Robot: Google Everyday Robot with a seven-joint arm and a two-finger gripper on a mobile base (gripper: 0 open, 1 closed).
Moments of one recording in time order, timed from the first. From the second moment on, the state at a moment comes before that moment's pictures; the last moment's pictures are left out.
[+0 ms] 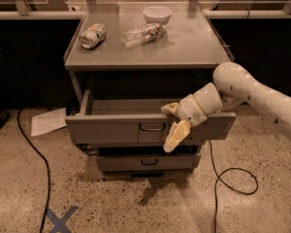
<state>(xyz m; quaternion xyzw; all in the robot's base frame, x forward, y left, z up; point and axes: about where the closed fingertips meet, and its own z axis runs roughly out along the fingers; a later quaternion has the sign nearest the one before) 0.567 -0.063 0.689 -0.61 0.67 0.36 0.23</state>
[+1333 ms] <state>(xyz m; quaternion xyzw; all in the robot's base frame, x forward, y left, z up) 0.525 -0.068 0.687 -0.61 0.66 0.39 0.21</state>
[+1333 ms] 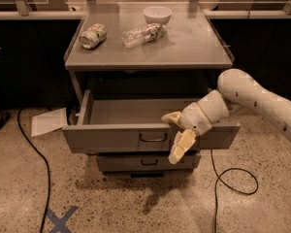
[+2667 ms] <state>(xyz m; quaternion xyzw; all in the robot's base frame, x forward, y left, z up) 0.470 -0.057 0.702 -0.61 0.64 0.44 0.18</state>
